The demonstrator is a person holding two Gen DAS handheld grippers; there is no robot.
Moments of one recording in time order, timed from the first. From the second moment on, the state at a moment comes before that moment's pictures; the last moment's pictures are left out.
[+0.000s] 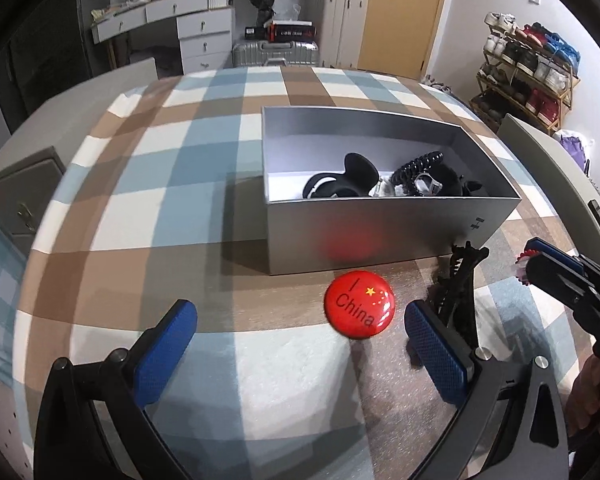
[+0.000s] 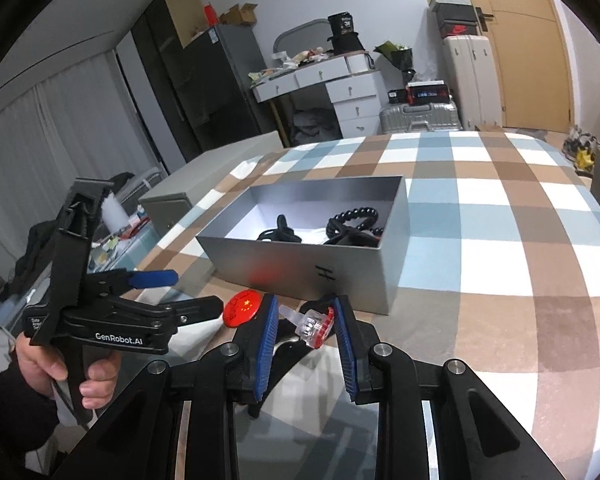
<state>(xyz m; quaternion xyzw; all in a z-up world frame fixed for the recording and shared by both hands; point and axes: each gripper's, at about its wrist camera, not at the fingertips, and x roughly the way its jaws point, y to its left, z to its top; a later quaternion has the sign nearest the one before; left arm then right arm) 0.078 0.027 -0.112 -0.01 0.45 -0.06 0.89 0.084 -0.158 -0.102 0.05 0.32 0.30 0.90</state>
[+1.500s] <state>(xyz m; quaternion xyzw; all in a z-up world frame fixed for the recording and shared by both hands) 0.073 -0.010 -0.102 0.04 0.47 -0.11 0.88 0.089 -0.178 -0.103 0.11 0.31 0.32 0.89</state>
